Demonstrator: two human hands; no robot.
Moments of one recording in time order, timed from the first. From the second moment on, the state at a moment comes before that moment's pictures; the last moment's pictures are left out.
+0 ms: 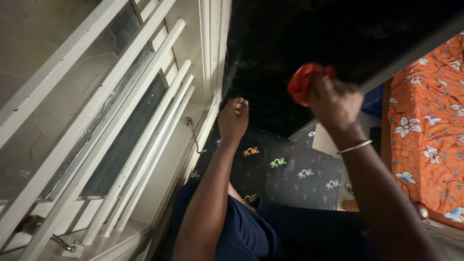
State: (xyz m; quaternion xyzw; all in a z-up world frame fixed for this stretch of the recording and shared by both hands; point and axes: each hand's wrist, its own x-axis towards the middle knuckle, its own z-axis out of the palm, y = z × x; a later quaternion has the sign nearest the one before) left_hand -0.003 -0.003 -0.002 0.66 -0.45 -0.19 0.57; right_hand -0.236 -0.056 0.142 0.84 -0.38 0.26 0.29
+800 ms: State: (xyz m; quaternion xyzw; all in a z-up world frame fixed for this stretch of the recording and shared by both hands) left_hand -0.010 -0.006 -0.033 0.71 -0.48 -0.19 0.47; right_hand -0.255 -0.048 0.196 0.75 -0.38 0.41 0.35
